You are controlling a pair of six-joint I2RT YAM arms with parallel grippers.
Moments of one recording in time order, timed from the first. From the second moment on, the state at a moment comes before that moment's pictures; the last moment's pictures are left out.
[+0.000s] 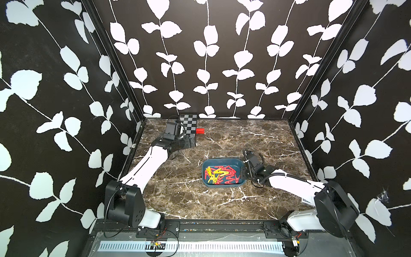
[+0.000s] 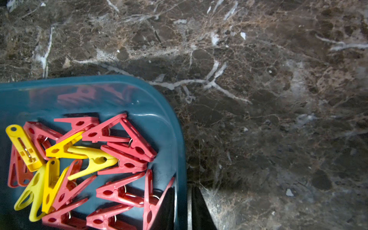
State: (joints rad) left arm -0.31 1.44 1.18 -0.53 0.11 -0.39; right arm 0.65 1.38 0.71 -0.34 0.18 0.60
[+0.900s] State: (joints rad) left arm -0.31 1.39 1.14 -0.54 0.12 -0.41; right arm 0.65 1.44 0.76 -0.33 0.19 0.59
